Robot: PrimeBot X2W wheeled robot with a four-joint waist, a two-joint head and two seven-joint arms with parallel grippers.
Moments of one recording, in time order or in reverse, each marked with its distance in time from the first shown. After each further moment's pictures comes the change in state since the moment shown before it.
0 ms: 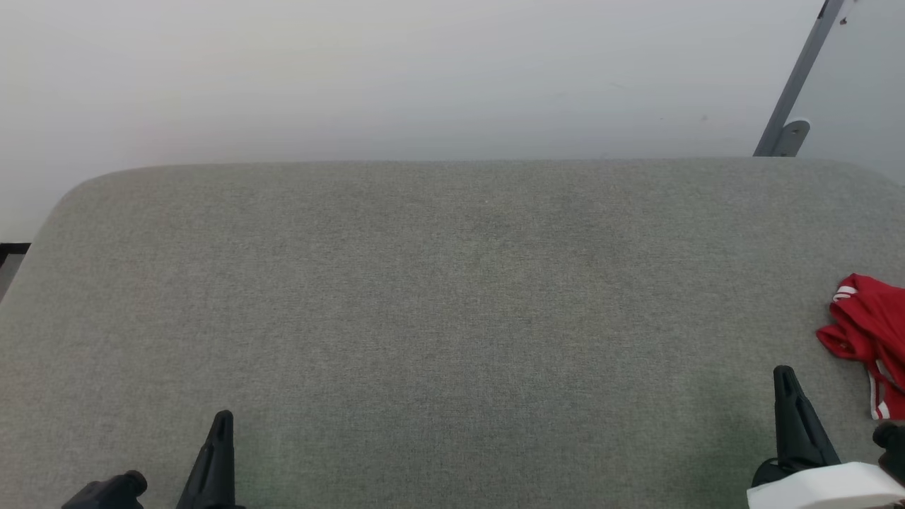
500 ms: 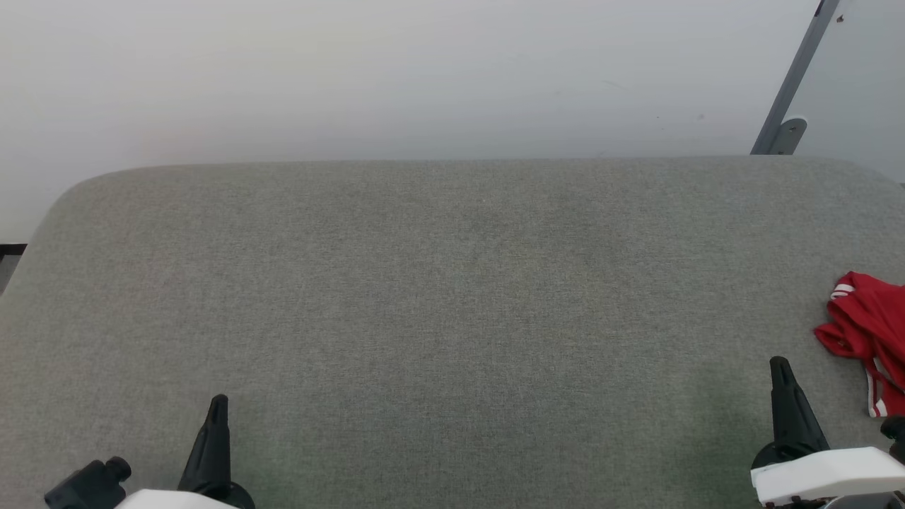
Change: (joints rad) left arm -0.053 -0.017 0.020 0.025 -0.234 0.000 0.061; right arm -0.040 0.007 0.001 0.023 0.243 0.000 0.062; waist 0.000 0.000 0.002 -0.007
